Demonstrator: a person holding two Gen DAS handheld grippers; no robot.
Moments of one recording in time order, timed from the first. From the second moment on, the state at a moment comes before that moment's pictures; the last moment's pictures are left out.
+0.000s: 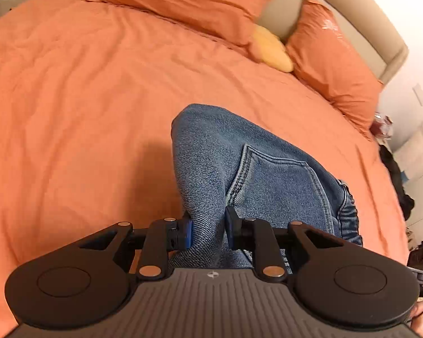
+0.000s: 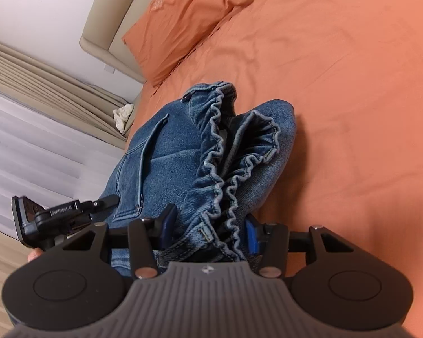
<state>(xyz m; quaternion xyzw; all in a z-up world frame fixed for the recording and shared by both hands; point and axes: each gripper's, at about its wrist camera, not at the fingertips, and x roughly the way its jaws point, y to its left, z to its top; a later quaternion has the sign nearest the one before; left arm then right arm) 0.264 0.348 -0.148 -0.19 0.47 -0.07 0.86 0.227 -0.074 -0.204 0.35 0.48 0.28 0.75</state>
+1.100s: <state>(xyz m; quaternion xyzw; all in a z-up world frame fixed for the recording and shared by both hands) 0.074 0.272 0.071 0.11 0.33 0.04 0.94 0.061 -0.010 -0.012 0.03 0.29 0.23 0.93</state>
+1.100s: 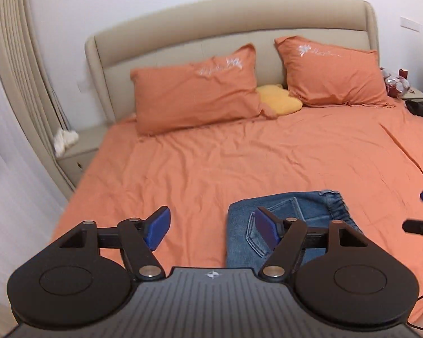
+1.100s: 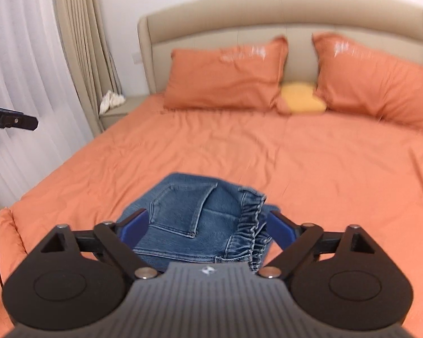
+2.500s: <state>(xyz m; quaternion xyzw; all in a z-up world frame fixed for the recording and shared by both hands) -0.012 0.182 -0.028 0.02 0.34 0.11 0.93 -0.057 -0.016 -0.028 -0.02 0.24 0.13 0.96</state>
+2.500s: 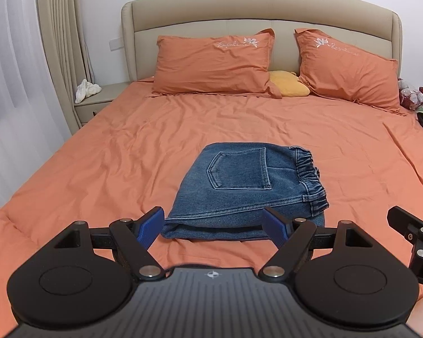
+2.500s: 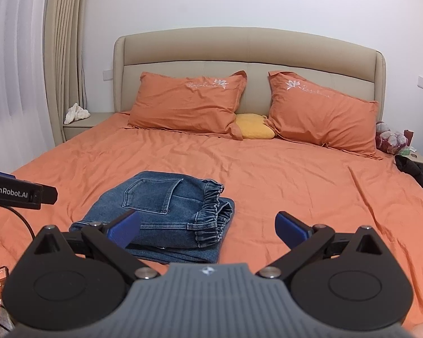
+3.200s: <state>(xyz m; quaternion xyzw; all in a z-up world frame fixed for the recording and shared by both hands) -0.015 0.179 -0.022 0.02 0.33 0.11 0.94 -0.061 -0.016 -0.025 -0.02 0.24 0.12 0.96</state>
